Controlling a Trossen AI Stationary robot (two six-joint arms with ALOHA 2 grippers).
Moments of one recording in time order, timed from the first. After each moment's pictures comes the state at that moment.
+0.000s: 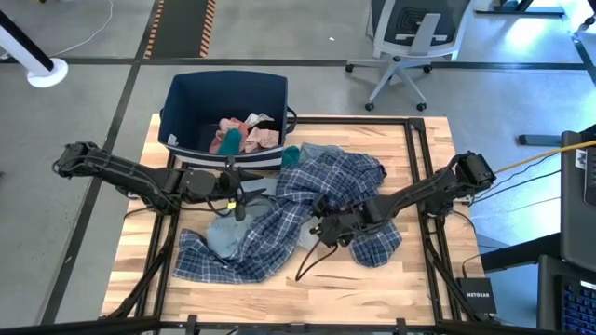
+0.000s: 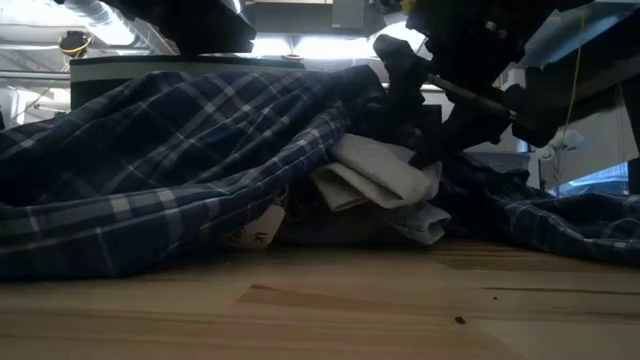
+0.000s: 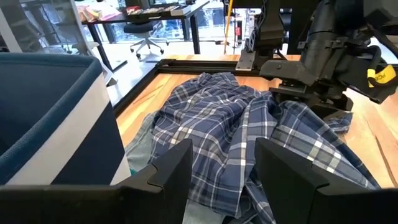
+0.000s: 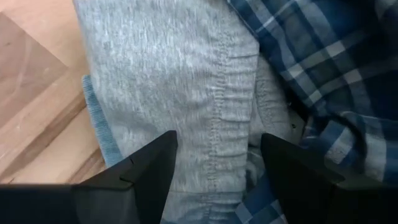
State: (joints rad) left arm -0.20 0.98 0.61 0.09 -0.50 -0.04; right arm 0.32 1.66 1.01 -0.33 0.37 -0.66
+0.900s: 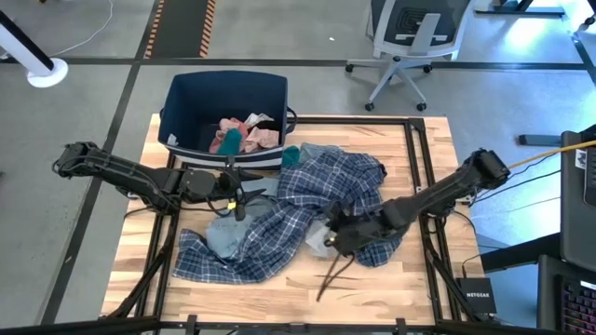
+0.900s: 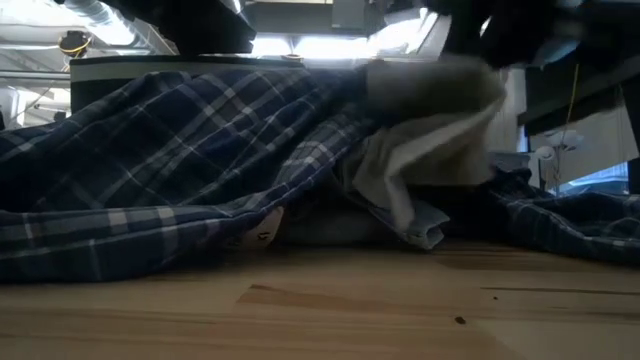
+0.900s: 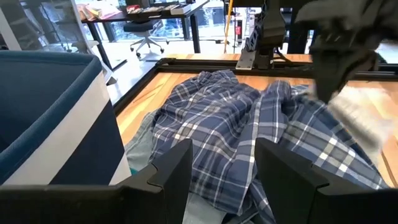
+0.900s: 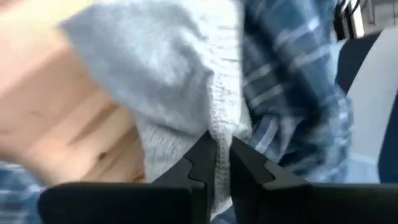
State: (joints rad) left arm -0.20 0.98 0.61 0.09 -0.50 -0.05; right arm 0.46 1.52 1.10 -0.58 0.42 -0.61
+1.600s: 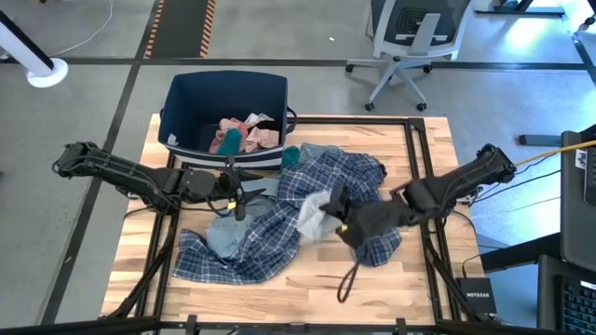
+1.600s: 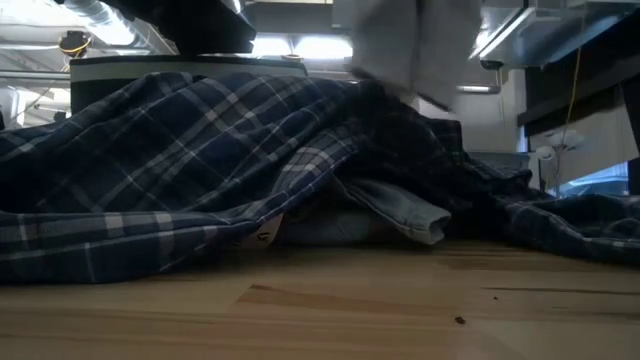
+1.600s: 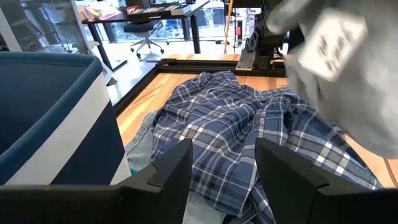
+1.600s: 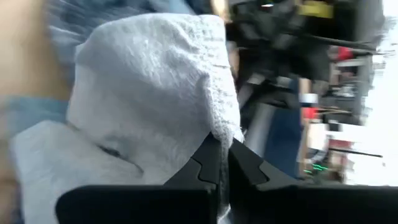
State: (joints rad) left arm -0.20 0.98 0.61 0.09 -0.50 -0.05; right arm 0.45 1.45 1.47 -0.71 0.54 -0.95
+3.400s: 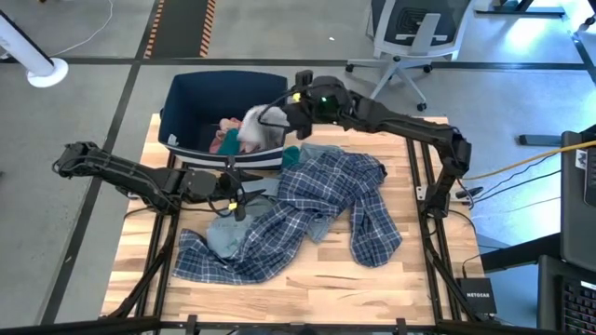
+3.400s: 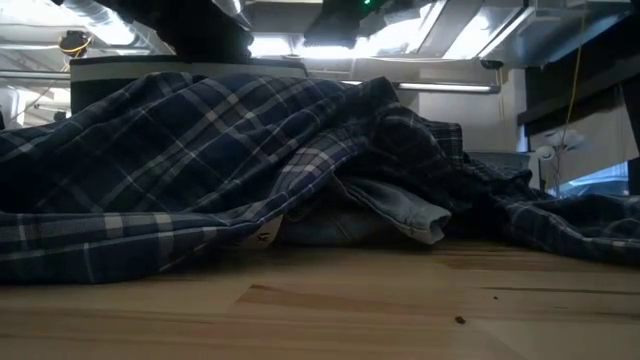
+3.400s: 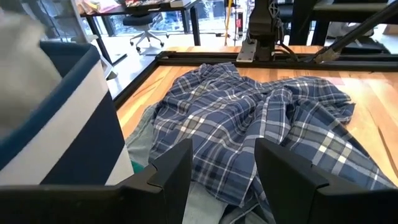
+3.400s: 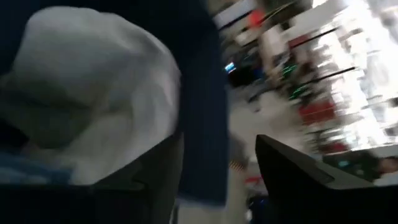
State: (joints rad) left arm -0.20 0.98 0.61 0.06 -0.50 -0.05; right arm -0.32 1.78 1.79 -0.36 0.17 -0.98
